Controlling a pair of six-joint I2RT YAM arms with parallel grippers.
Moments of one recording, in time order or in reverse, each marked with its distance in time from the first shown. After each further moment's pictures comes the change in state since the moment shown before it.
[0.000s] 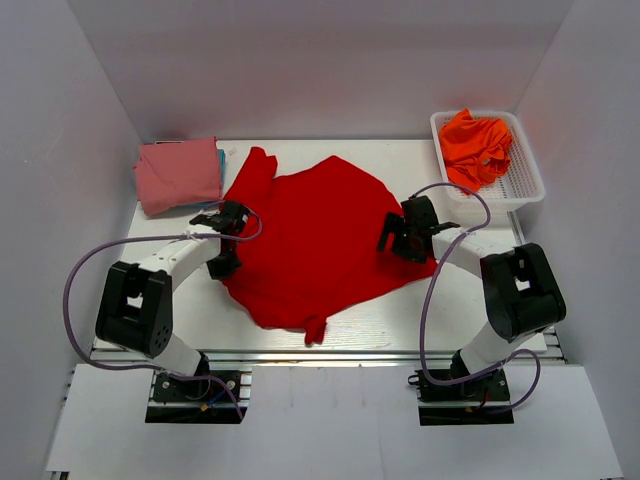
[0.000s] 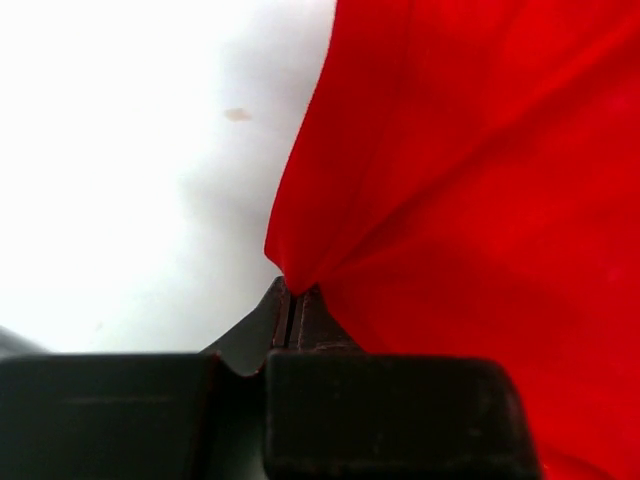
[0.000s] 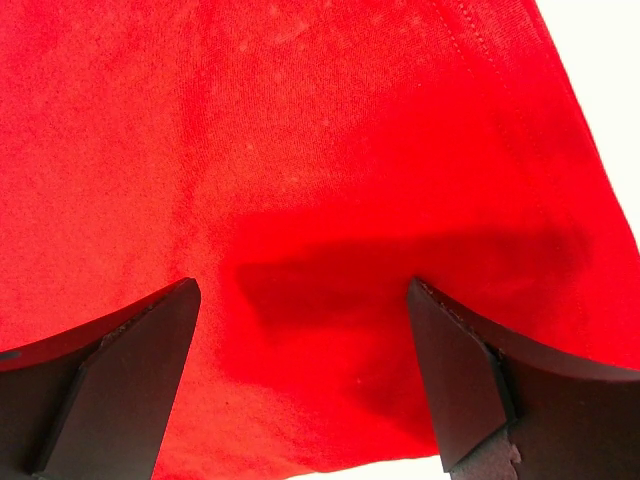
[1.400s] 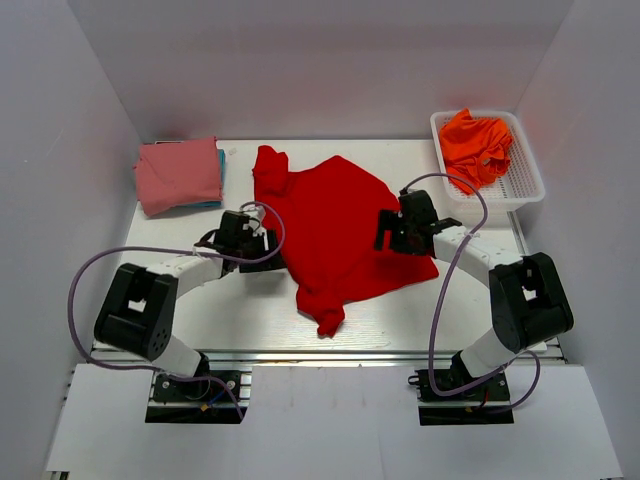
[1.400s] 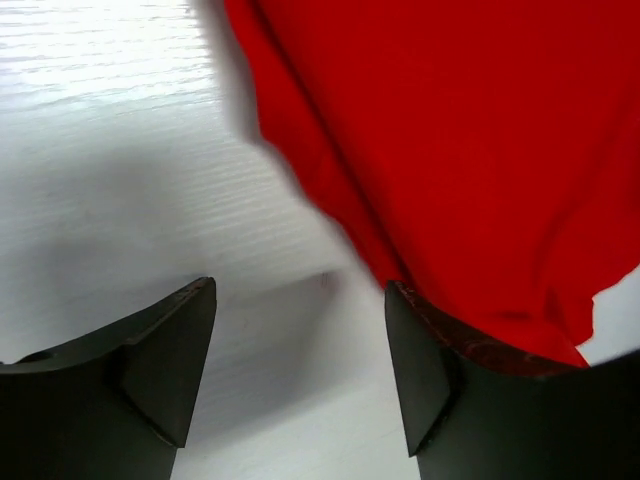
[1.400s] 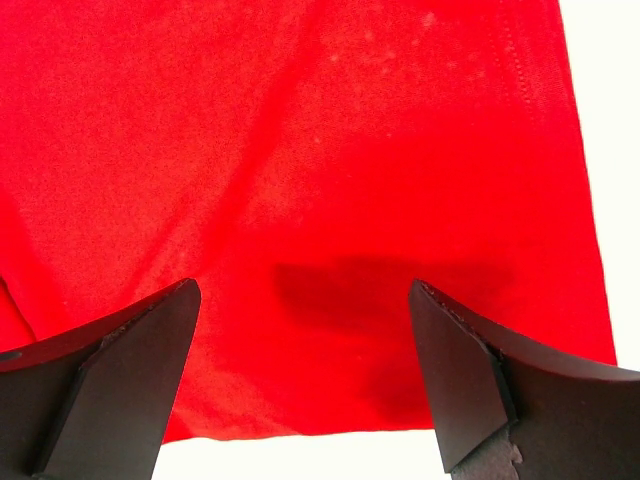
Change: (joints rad) left arm 0.004 -0.059 -0.260 0.700 0.654 0.271; right arm 0.041 -0.072 0.045 -0.070 -0.011 -0.134
